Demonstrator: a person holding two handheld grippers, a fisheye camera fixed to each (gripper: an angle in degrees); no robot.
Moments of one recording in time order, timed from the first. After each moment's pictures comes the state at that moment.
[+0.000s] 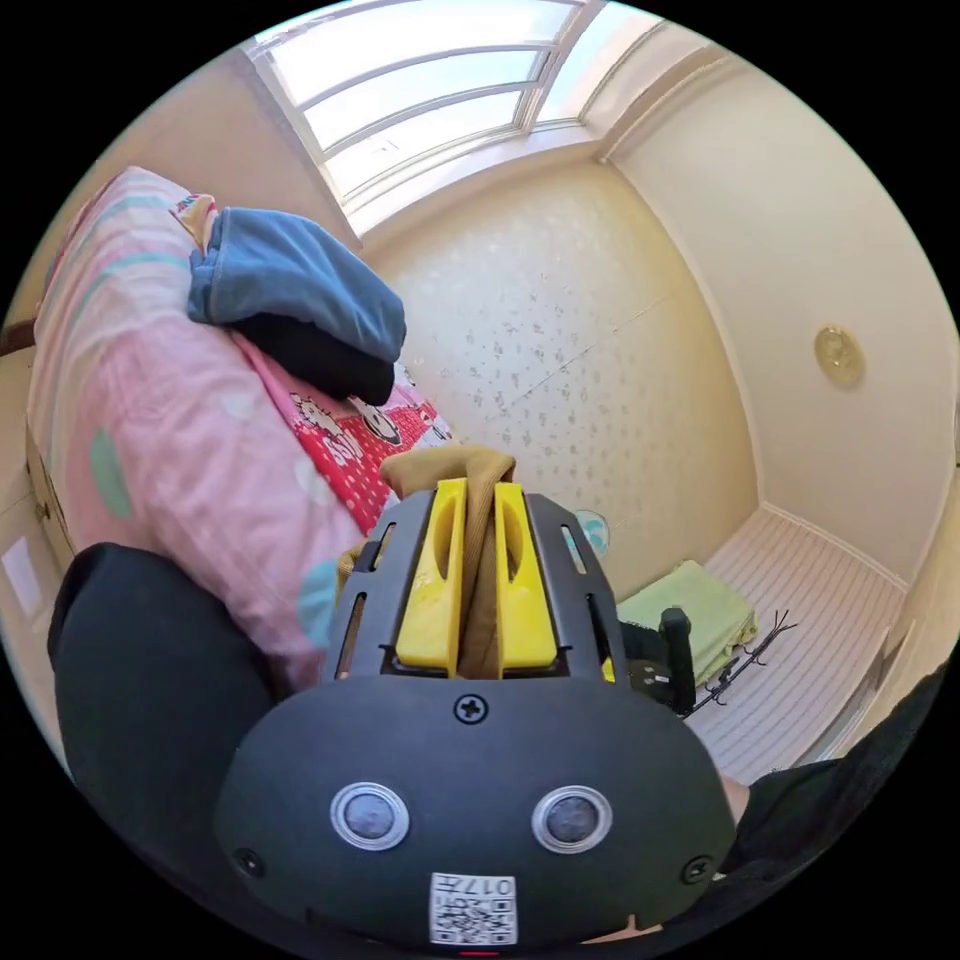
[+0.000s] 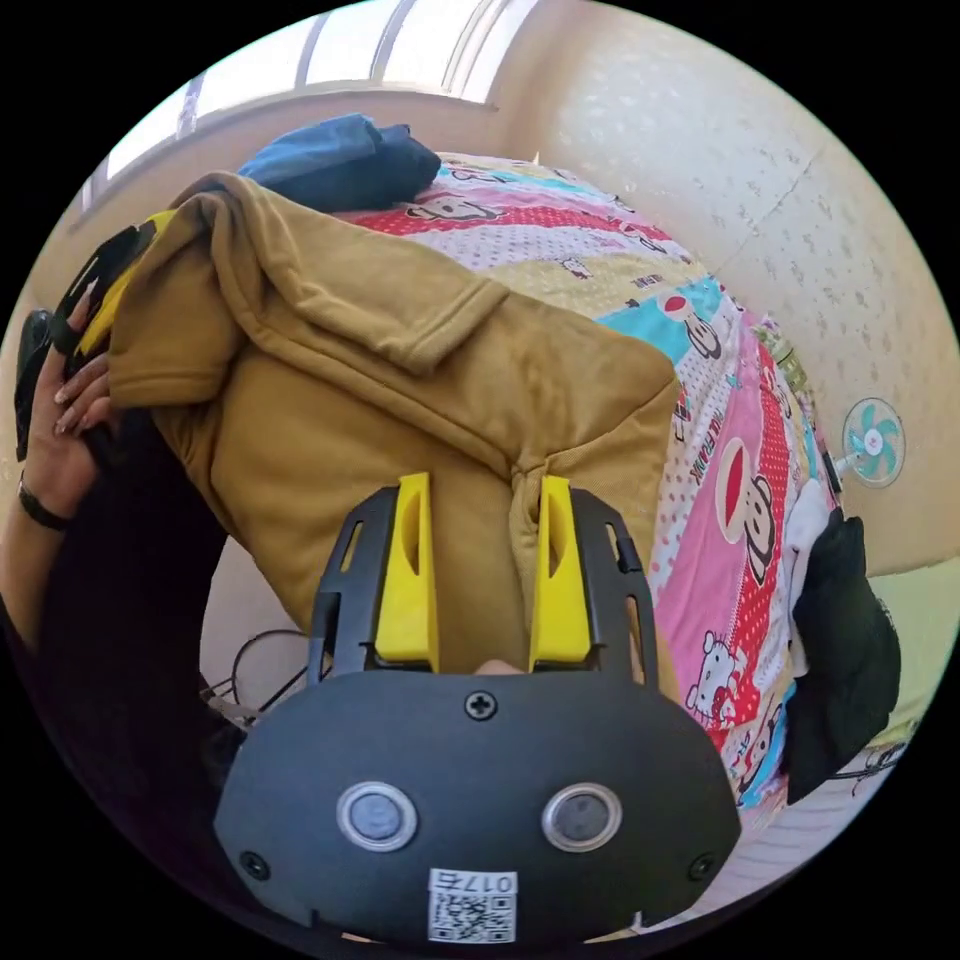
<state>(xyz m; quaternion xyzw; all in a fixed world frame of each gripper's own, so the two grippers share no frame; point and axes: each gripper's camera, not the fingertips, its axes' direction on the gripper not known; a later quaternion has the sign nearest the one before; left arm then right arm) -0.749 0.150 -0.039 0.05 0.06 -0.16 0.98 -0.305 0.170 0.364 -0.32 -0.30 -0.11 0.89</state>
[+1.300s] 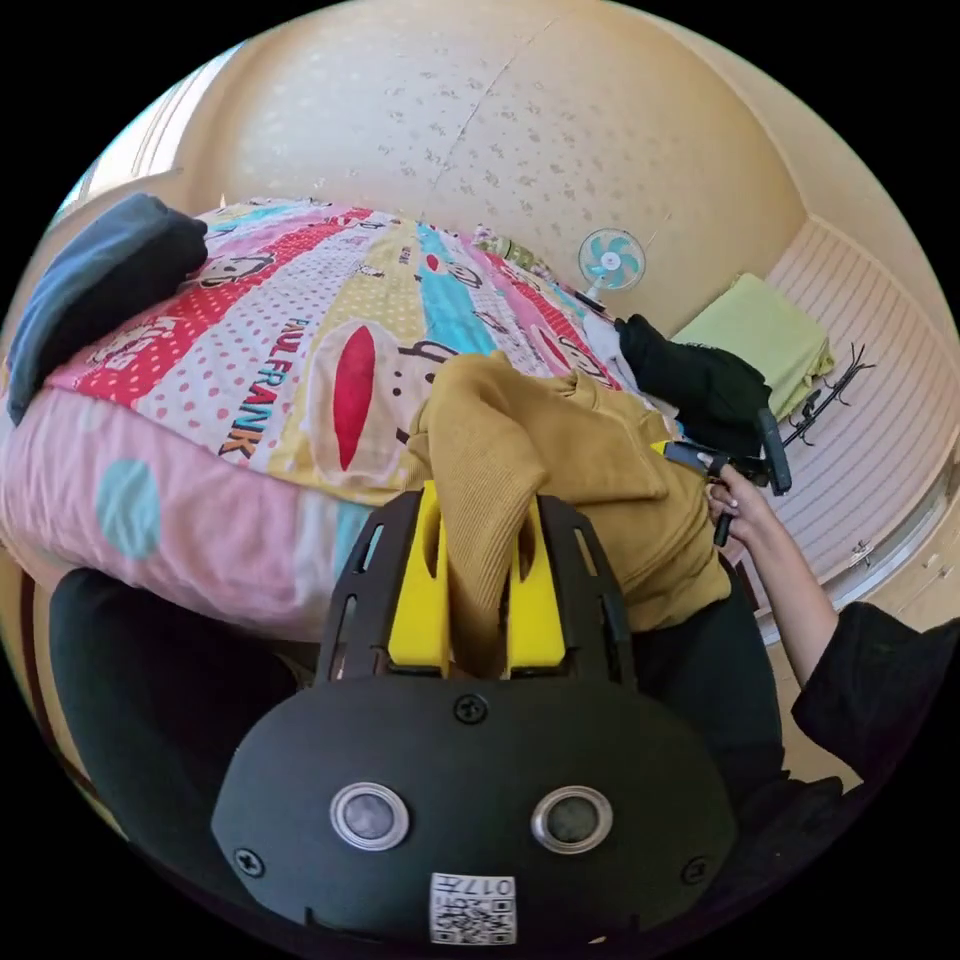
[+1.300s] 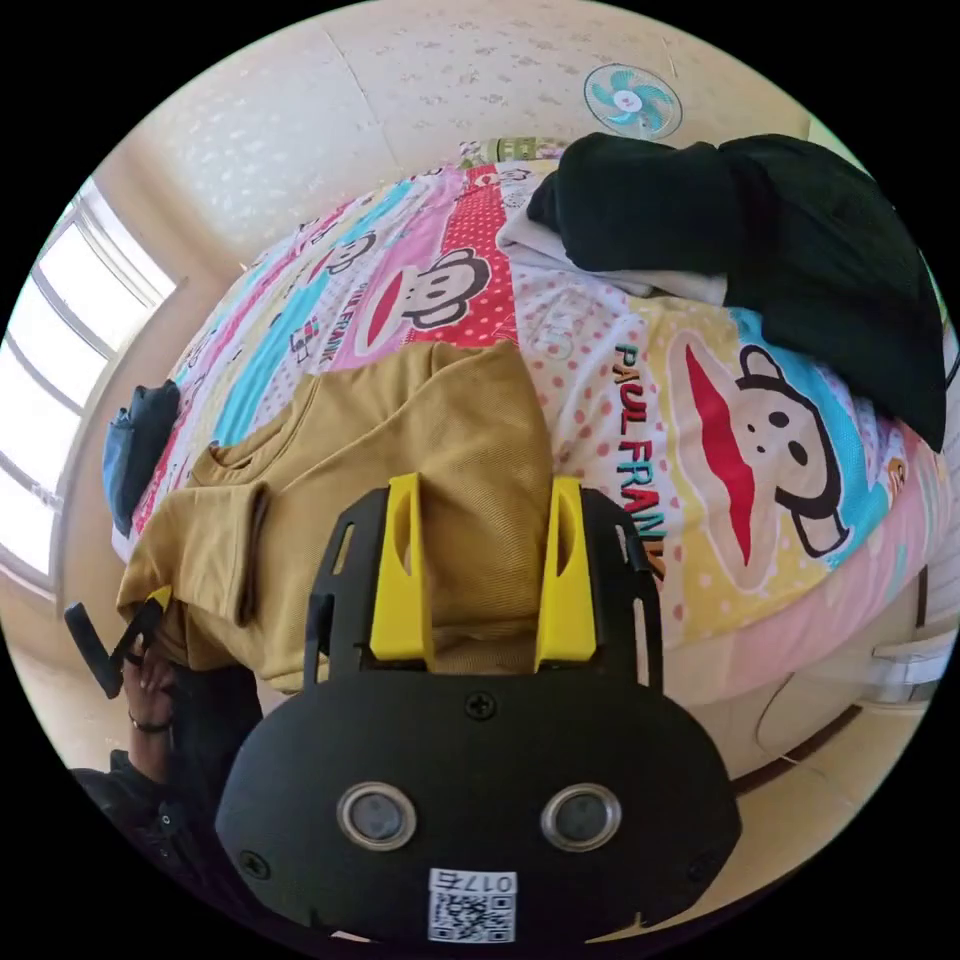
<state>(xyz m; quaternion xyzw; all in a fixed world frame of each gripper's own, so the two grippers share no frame) -0.589 0.209 0.084 -0.29 0.09 0.00 0.95 -0.034 0.256 0.331 -0.39 -0.22 0.28 0.85</state>
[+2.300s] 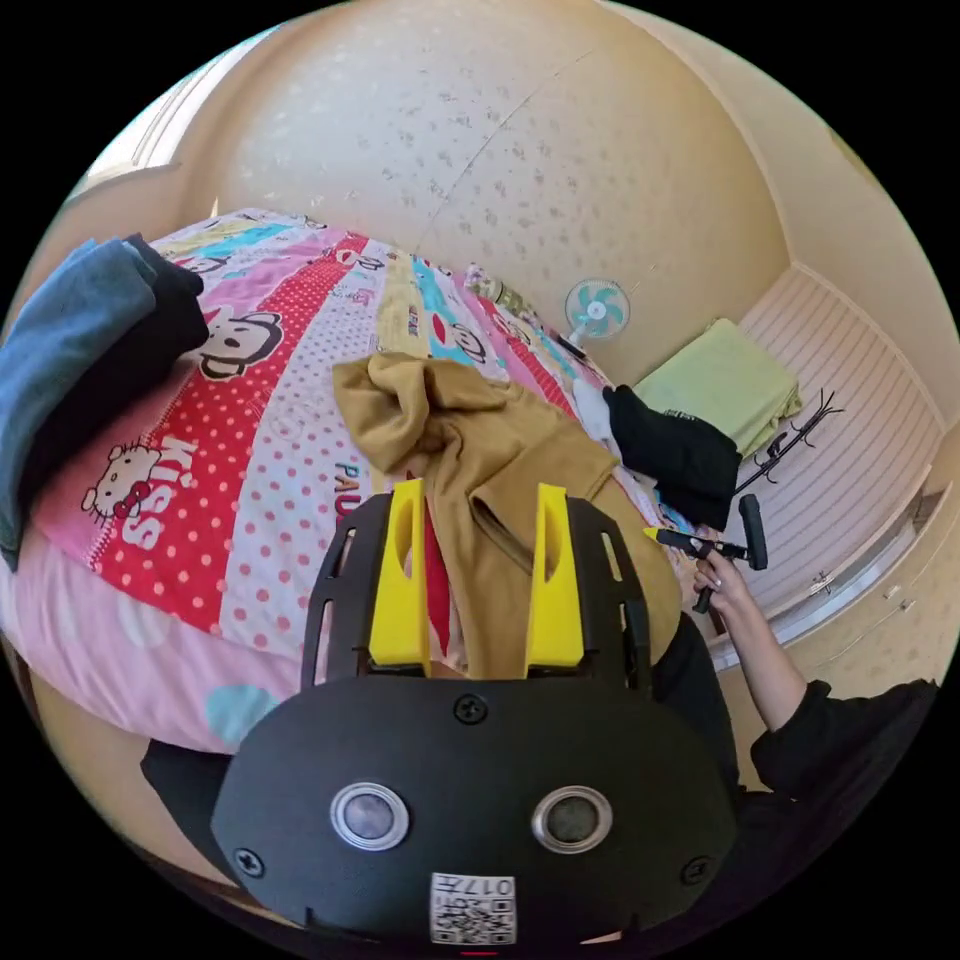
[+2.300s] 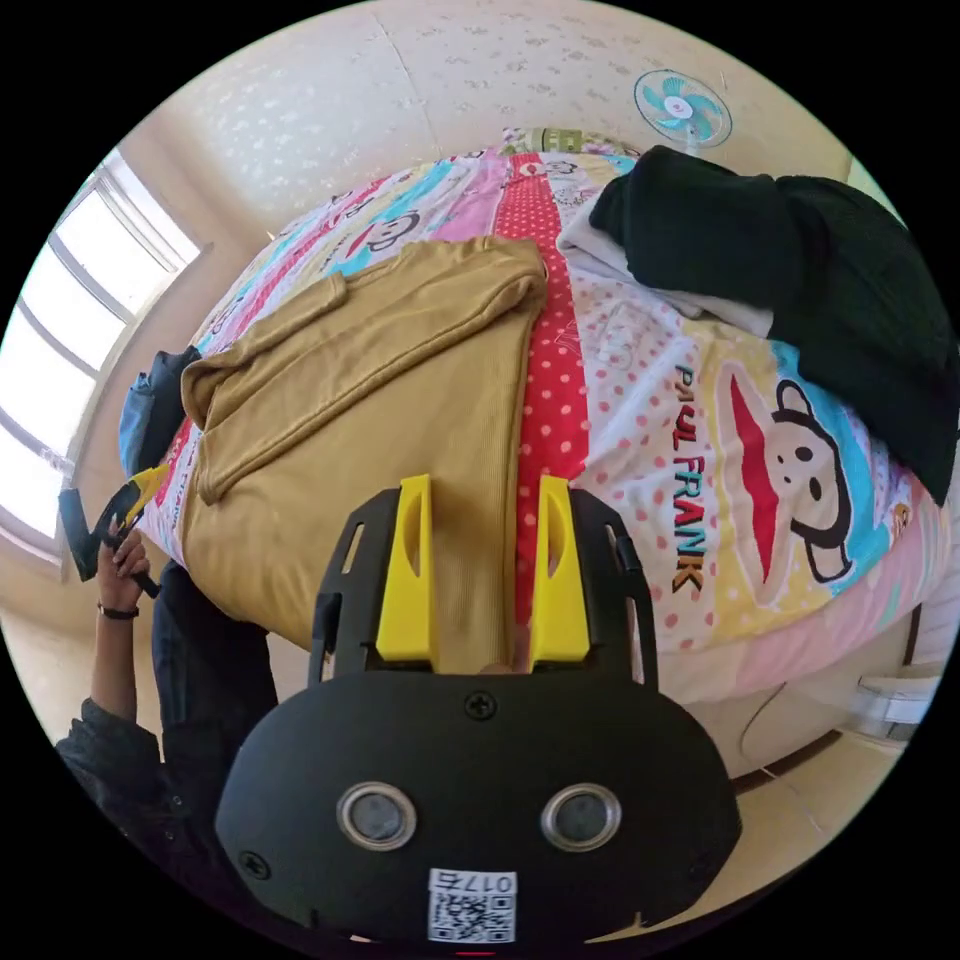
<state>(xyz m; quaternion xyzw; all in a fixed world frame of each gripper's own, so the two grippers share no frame) -0.610 0.172 0.172 -0.35 0.05 0.05 0.93 -0.073 0.258 0.348 -0.39 -0.25 0.26 0.85</state>
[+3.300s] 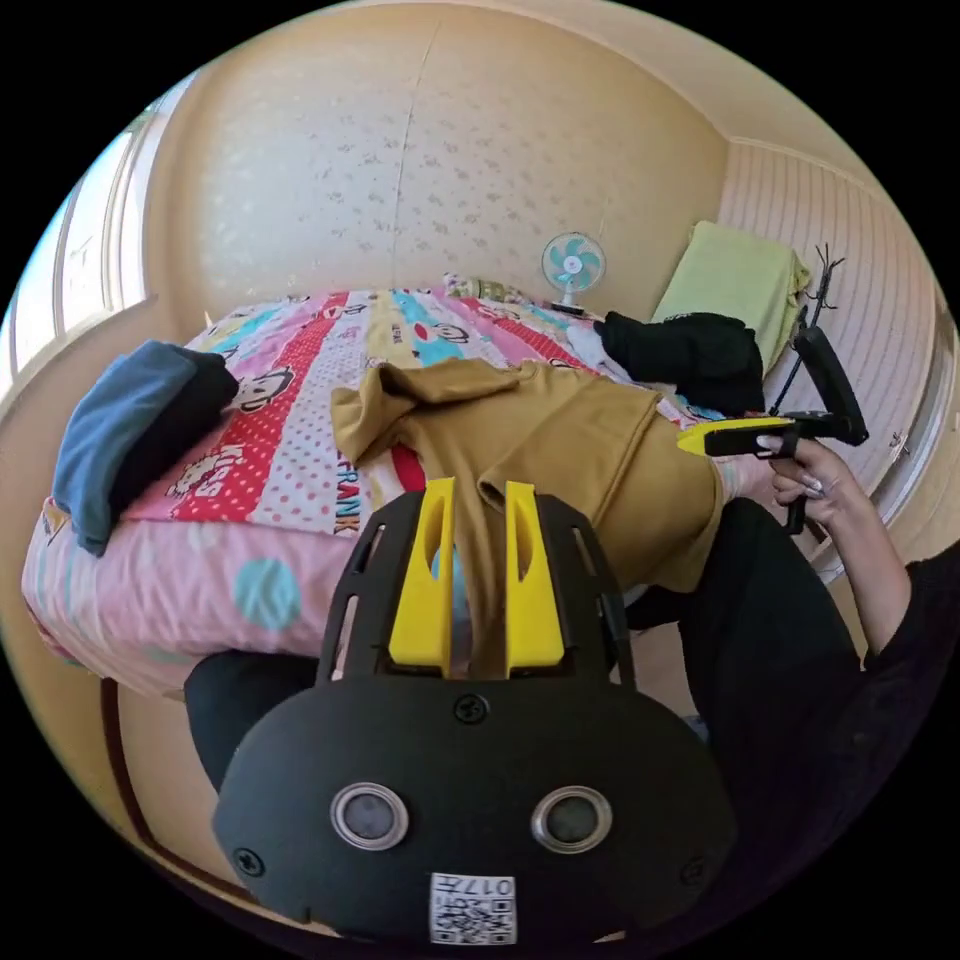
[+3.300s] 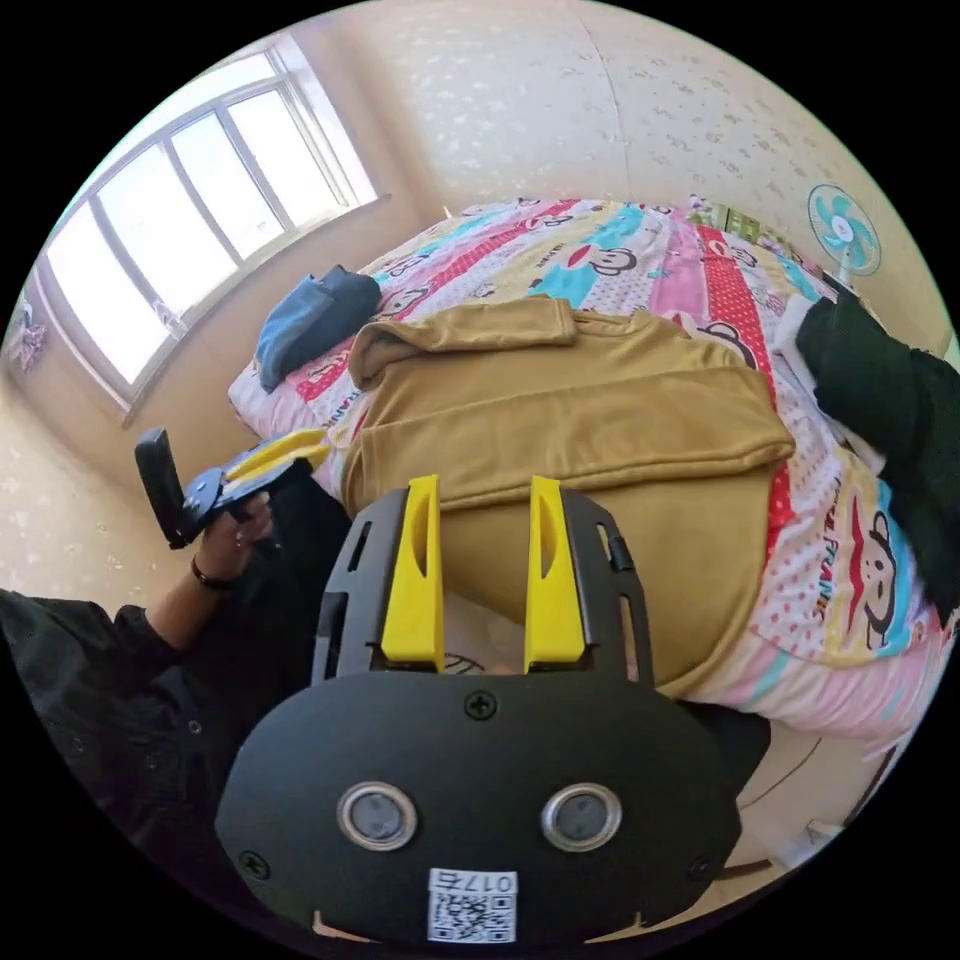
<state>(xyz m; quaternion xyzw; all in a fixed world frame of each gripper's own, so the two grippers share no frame) -0.549 0.273 0.086 -0.25 0.03 0.22 0.94 -0.149 0.174 0.337 -0.33 -0.39 0.13 0.85</state>
